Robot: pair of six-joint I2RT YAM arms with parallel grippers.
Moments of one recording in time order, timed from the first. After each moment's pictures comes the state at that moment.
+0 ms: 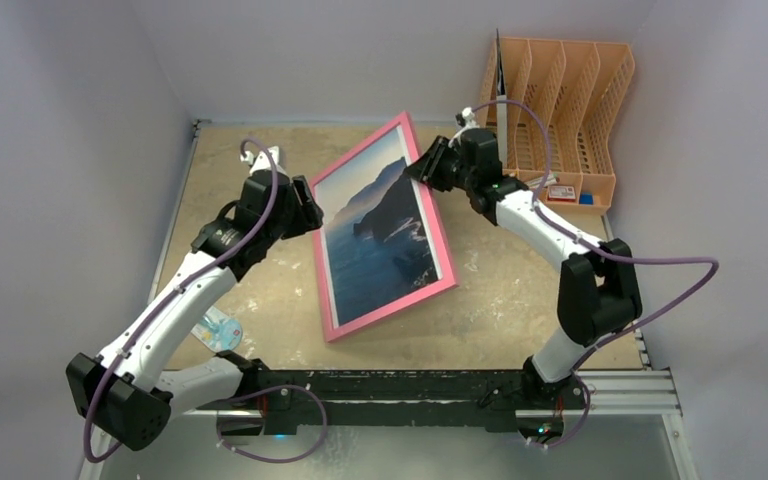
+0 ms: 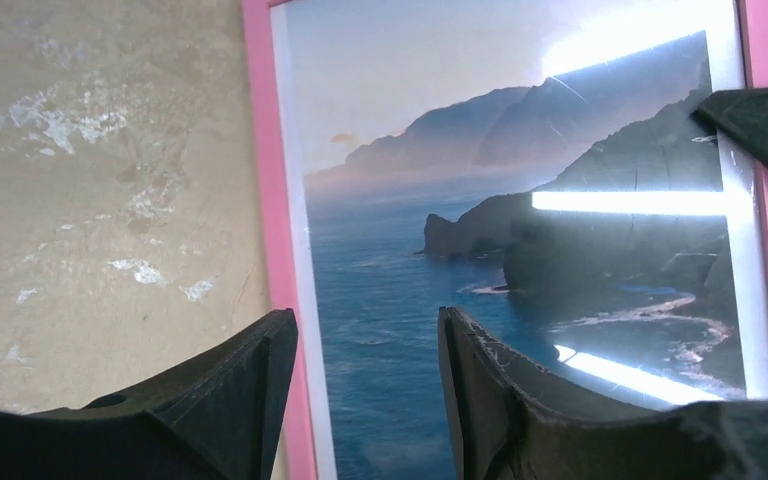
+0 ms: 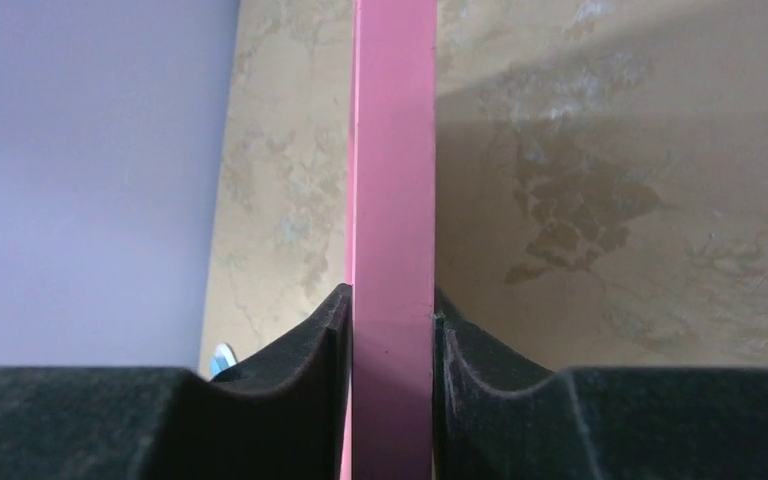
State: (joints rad) left arm -0.48 1.10 1.09 -0.60 -0.24 -0.62; right arm 0.40 1.66 1.29 -0.05 -0.26 0.76
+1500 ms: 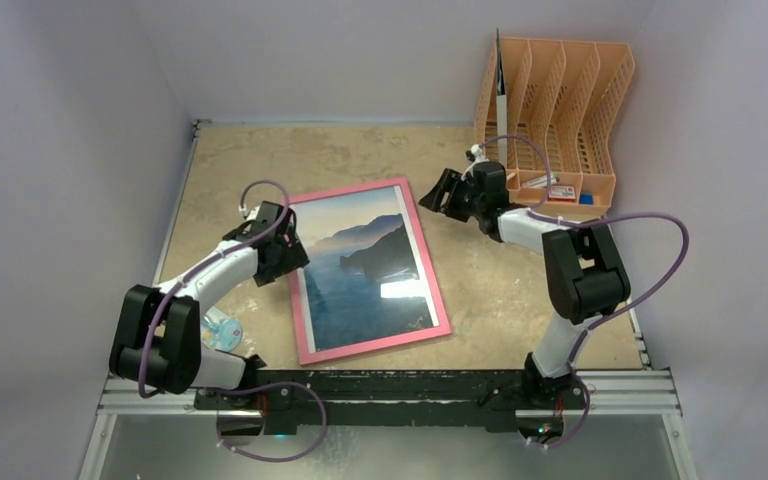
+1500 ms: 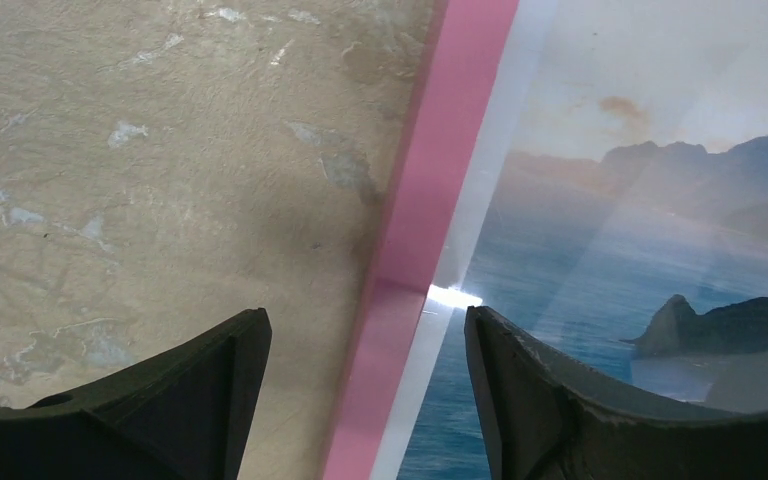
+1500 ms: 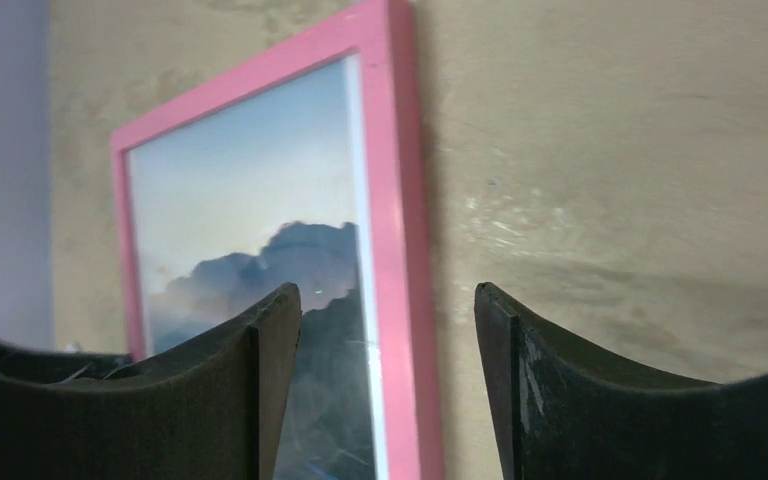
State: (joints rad) left arm -0.27 1.38 0.78 -0.52 -0.21 -0.72; right arm 0.28 1.79 0.99 0.25 -0.35 0.64
